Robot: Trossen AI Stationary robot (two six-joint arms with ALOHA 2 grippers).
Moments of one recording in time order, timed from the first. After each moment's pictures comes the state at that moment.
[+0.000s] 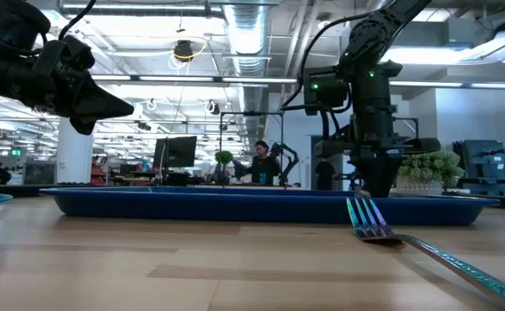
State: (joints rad) left arm 0.16 0.26 0.01 0.08 -0.09 -0.22; right arm -0.24 1.79 1.06 -0.86 0.01 1.27
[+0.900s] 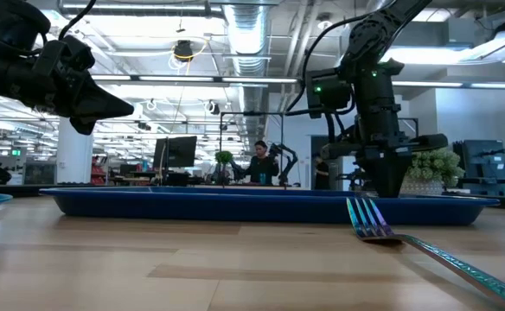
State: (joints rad) left arm 0.16 0.26 0.01 0.08 -0.08 -0.22; right arm -0.24 1.79 1.06 -0.92 0.02 1.28
